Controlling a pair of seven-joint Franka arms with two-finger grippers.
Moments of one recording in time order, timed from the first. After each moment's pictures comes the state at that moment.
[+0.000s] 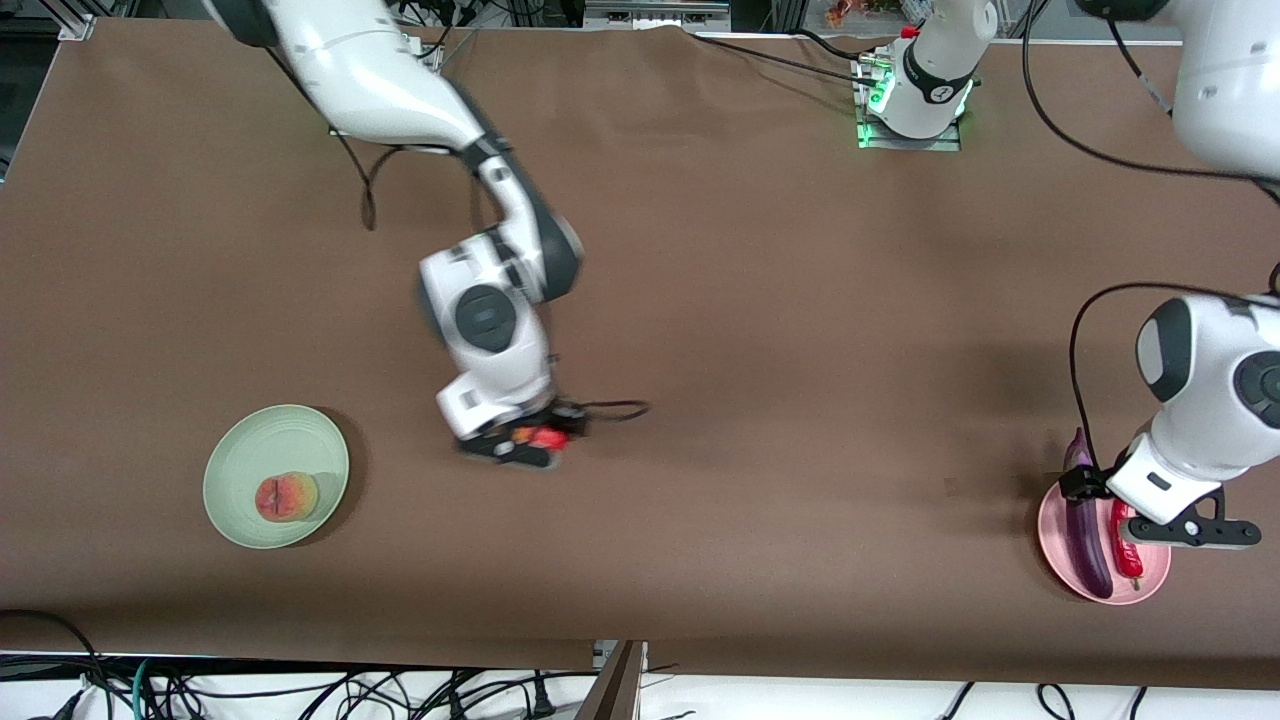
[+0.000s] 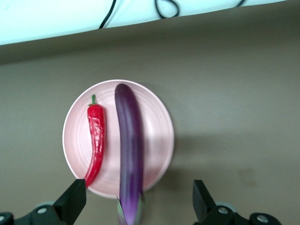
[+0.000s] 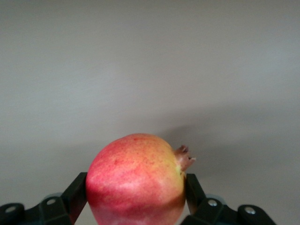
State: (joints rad) left arm 0.28 0.65 -0.26 -1.39 0.38 2.16 -0.05; right arm 0.54 0.80 -0.11 -1.23 0.02 2.08 0.60
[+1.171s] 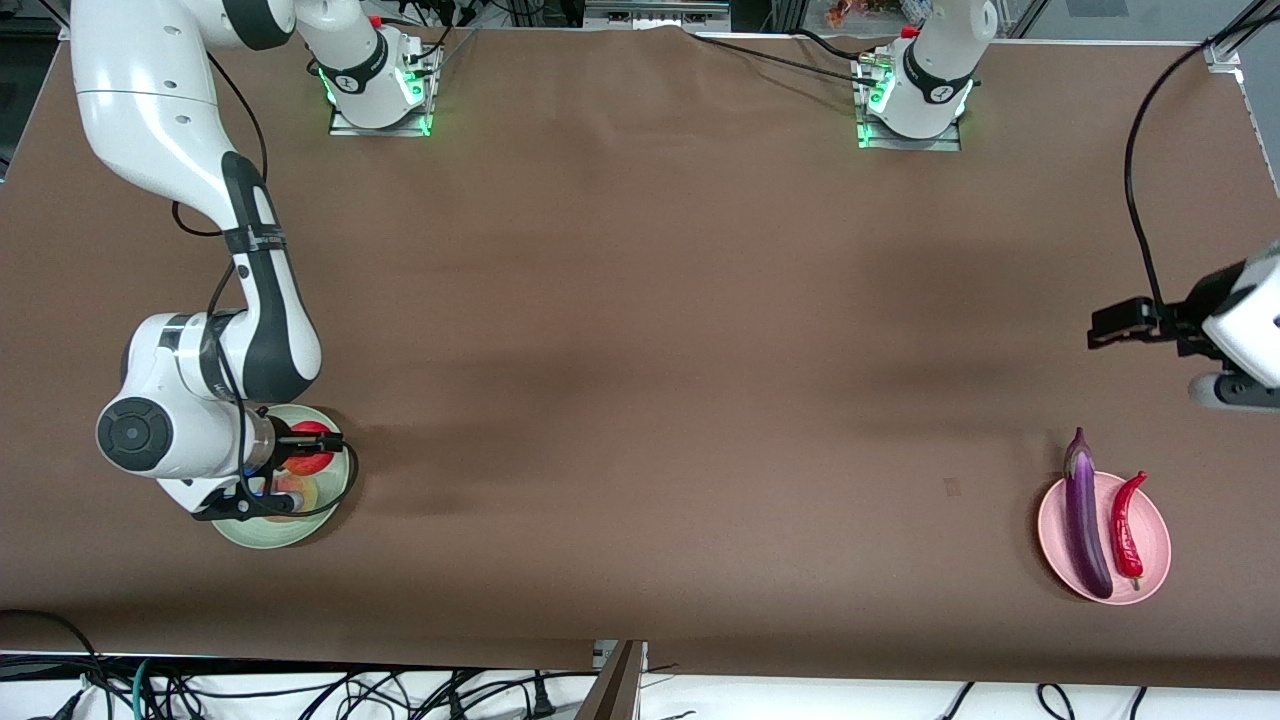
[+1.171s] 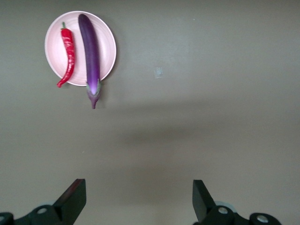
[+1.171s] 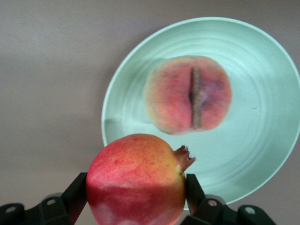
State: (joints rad) left arm 0.09 0.34 -0.15 -1.20 0.11 1.45 0.01; right arm 0.14 0.79 -0.13 -1.30 0.02 1.96 -0.05
